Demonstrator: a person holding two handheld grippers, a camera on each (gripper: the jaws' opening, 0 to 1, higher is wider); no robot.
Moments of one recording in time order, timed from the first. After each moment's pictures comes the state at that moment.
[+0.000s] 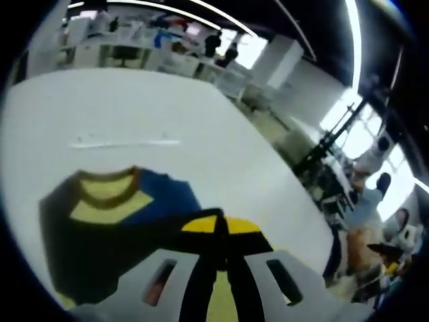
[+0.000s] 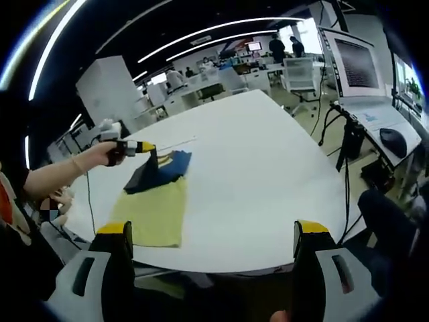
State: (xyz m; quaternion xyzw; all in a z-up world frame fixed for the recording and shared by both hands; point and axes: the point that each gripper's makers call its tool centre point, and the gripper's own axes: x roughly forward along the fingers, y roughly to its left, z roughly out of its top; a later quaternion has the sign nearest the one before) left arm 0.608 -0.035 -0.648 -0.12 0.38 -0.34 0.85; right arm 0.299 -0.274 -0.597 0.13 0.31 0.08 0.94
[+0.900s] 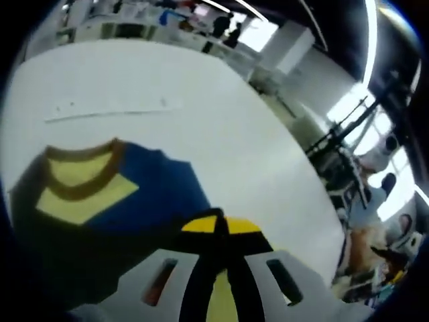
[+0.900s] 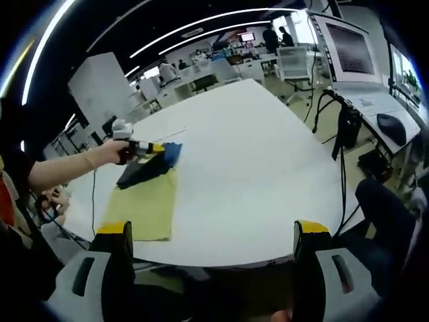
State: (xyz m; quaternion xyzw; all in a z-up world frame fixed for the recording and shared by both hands) left arm 0.630 -0.071 -0.726 -0.12 0.44 -0.33 0.83; right arm 0.298 -0.293 -0.620 0.14 0.34 0.06 0.93
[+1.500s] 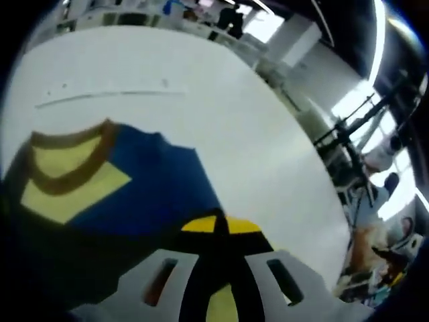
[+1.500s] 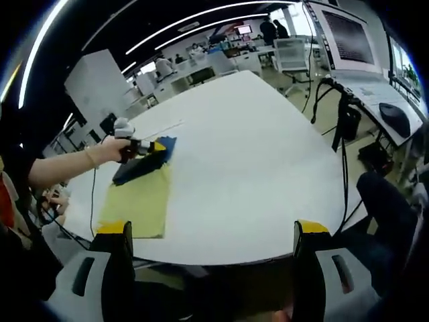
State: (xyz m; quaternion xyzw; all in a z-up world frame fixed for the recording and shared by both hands) left arm 0.634 -0.079 -0.756 -0.11 0.47 -0.32 0.82; right arm 0.305 -0.302 -0.640 0.15 0.36 0.06 0.92
